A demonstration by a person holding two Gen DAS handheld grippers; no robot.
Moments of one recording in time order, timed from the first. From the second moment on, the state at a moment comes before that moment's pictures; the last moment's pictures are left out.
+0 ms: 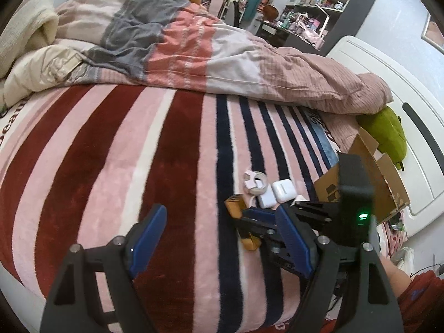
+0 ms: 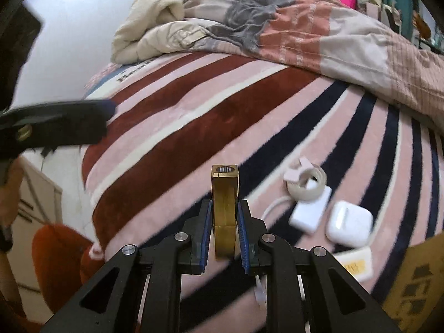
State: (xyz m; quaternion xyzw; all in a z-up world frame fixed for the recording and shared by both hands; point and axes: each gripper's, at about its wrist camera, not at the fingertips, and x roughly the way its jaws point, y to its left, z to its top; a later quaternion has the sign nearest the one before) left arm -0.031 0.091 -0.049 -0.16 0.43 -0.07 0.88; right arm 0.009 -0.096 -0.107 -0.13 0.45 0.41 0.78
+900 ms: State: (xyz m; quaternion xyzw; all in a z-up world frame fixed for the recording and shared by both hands) left arm -0.005 0.015 0.013 -0.14 0.38 -0.18 0.90; right arm -0.025 -0.147 -0.007 -0.11 0.35 0.44 0.82
